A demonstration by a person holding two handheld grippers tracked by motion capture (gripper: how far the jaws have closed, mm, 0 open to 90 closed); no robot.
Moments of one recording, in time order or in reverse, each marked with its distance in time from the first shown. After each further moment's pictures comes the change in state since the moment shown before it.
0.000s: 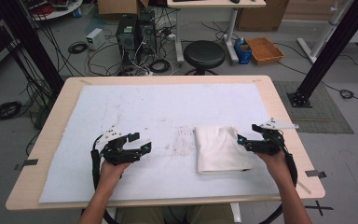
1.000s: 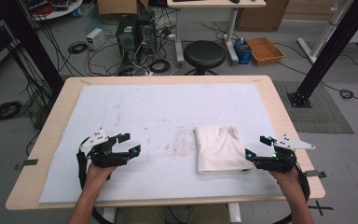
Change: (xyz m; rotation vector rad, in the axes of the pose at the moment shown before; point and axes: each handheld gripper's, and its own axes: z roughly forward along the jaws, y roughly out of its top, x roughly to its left) left arm 0.013 -0.001 -0.030 -0.032 -0.038 0.055; right arm 0.010 -0.035 -0.040 -0.091 0.054 -0.008
